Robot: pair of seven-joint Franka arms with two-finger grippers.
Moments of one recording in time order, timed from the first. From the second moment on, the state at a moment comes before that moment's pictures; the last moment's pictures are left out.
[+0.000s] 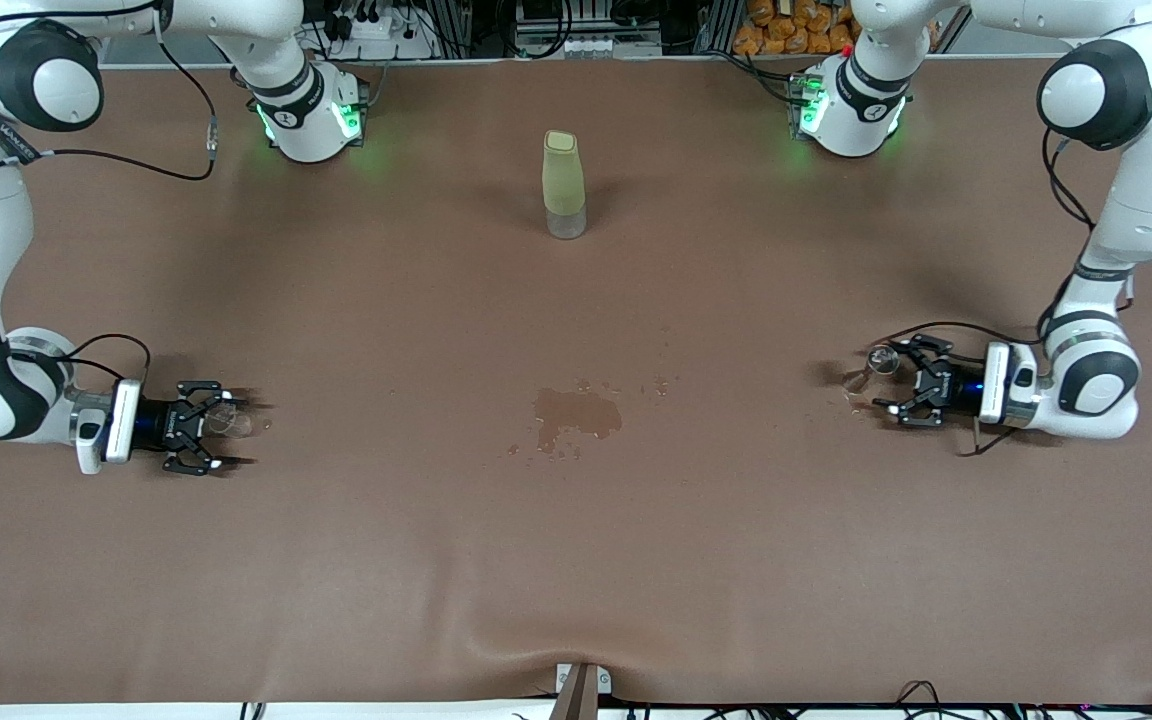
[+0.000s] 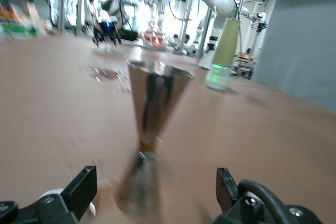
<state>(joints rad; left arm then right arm) 0.49 1.03 -0.12 -1.50 -0.79 1.40 2.37 -0.54 0.97 0.15 -1.49 0.90 1.67 -2.26</state>
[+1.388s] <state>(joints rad) 0.36 0.50 -0.11 -1.29 -0.48 1.30 0.82 -0.31 0.60 0.17 -1.32 0.62 1.57 -1.43</state>
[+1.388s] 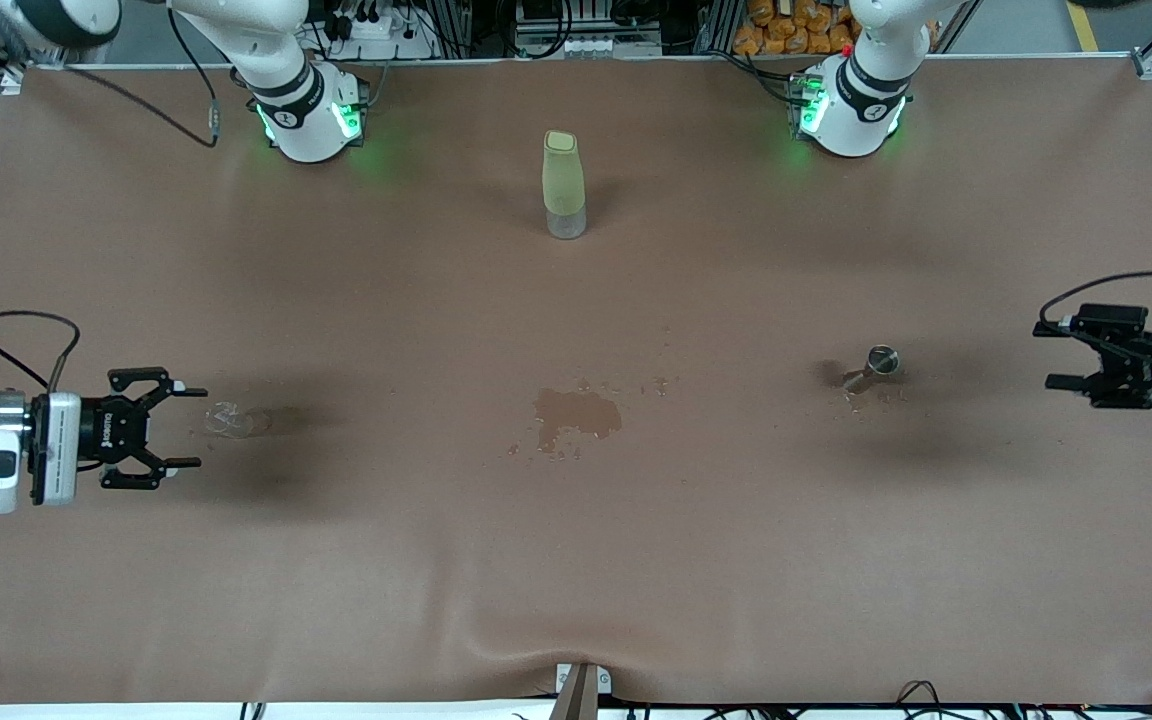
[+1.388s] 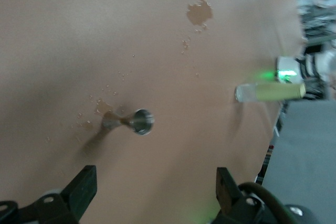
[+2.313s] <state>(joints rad) -0.05 0.32 -0.11 -1.29 -0.09 1.38 0.03 -0.09 0.12 0.05 -1.57 0.24 1.62 -0.74</state>
